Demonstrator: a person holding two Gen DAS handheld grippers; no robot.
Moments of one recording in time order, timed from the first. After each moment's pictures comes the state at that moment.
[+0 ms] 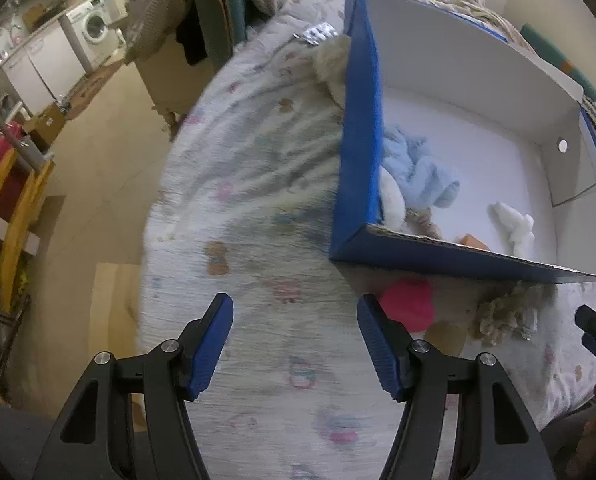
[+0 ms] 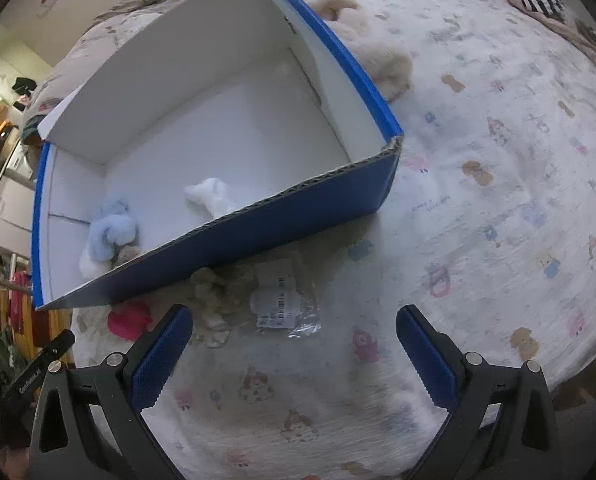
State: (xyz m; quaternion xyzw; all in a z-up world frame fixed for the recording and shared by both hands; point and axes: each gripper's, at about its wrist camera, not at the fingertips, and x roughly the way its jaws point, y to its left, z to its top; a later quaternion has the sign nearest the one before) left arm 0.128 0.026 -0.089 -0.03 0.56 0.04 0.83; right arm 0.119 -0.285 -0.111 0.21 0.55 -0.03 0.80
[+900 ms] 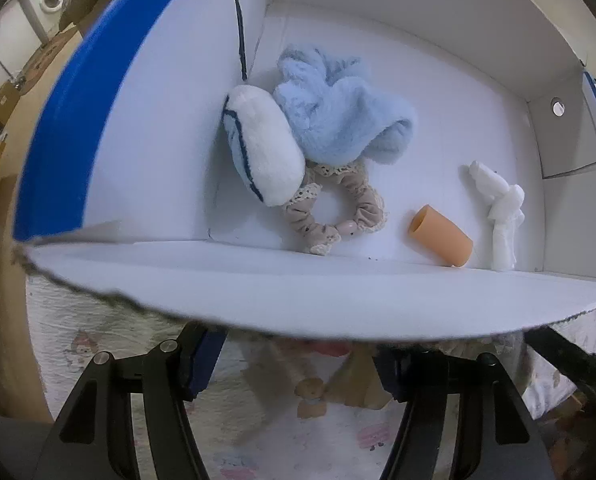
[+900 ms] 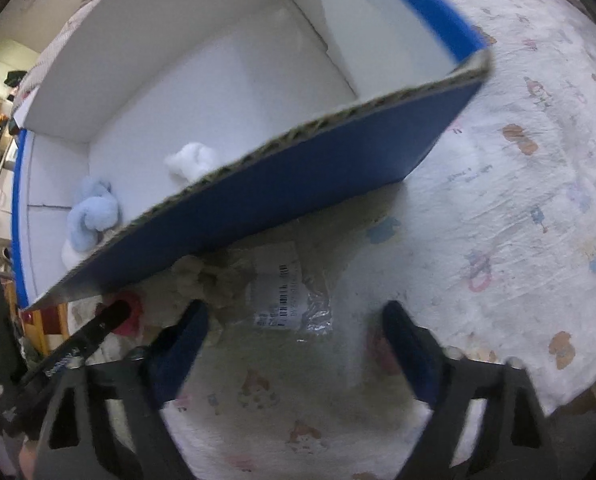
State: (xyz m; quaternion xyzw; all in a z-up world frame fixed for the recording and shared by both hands) left arm 0.173 -0.037 -0.145 -0.06 0.62 -0.02 0.78; right arm 0.149 -0.285 -0.150 0.23 0.61 -0.01 0.76
